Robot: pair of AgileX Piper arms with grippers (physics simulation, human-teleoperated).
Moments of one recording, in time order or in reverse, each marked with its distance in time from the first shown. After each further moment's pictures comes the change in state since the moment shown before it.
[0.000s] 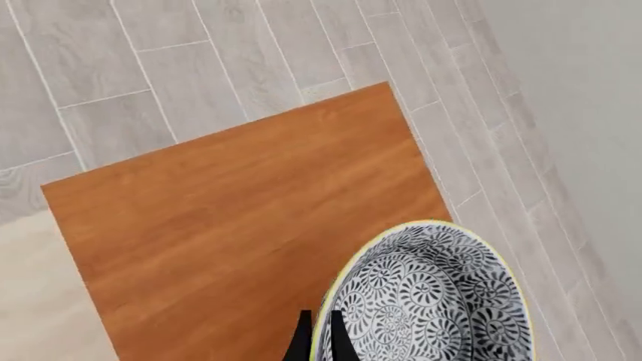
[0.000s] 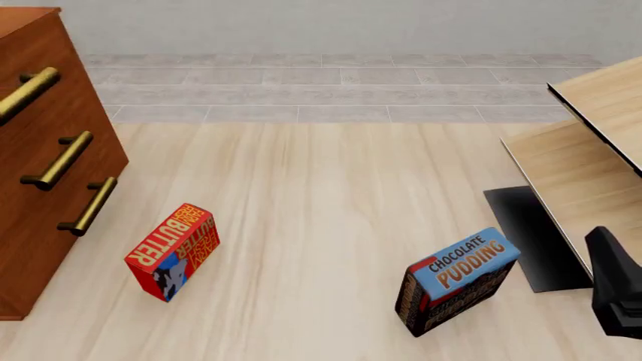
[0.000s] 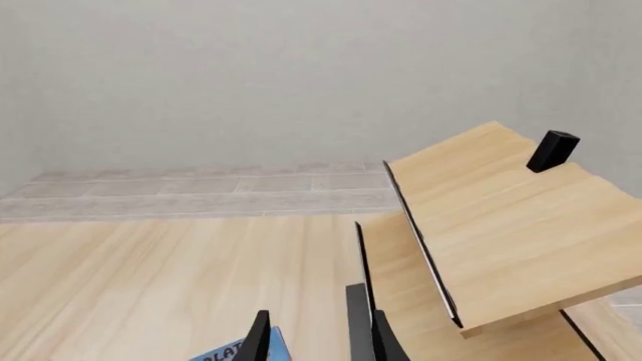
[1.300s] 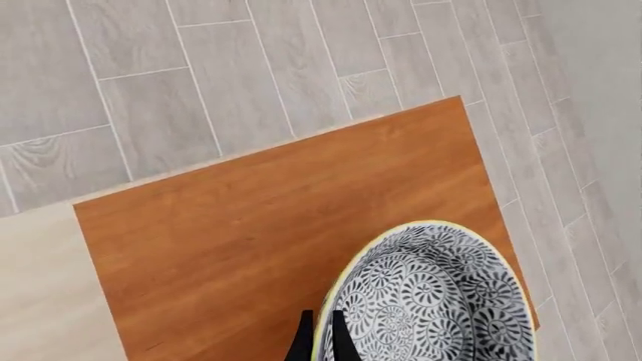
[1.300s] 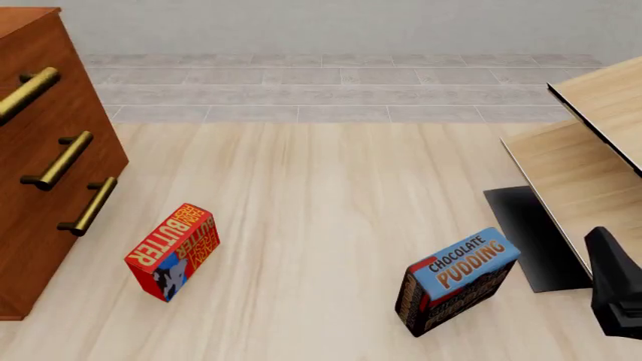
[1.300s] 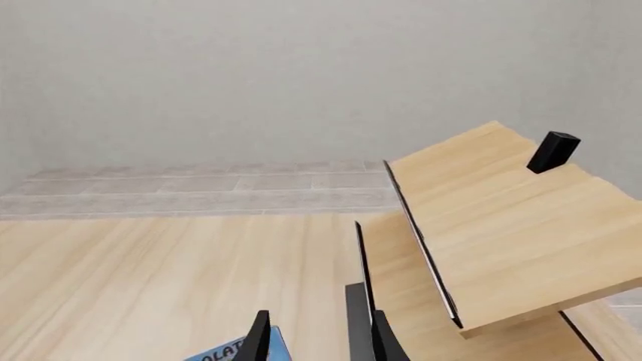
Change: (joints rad) left arm 0.088 0.079 0.052 -0.030 0.010; right arm 0.001 0.001 -0.001 0.003 -0.007
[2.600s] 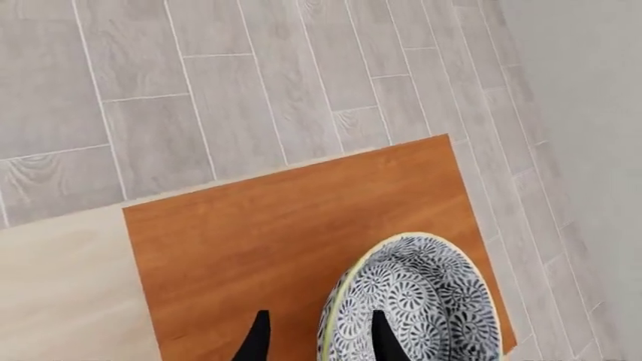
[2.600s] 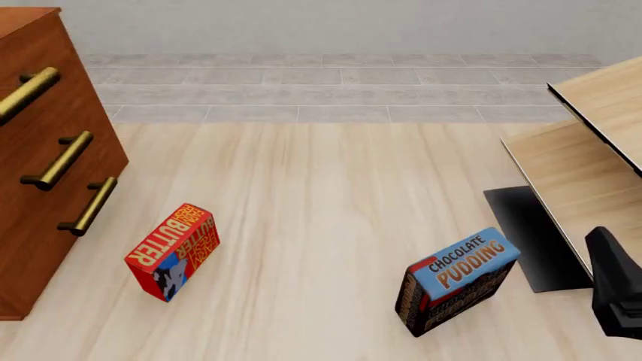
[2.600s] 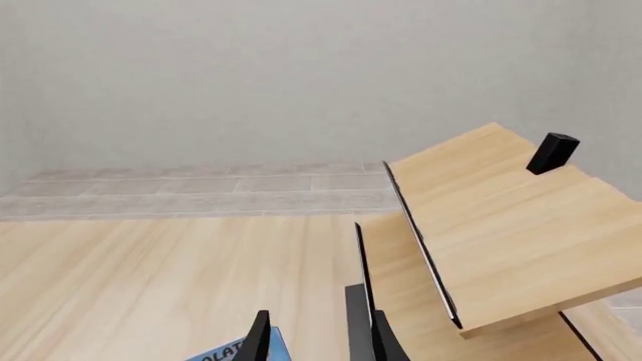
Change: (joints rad) left arm 0.050 -0.032 -0.043 -0.004 -0.029; right arm 0.000 -0.004 0.001 -0.002 -0.001
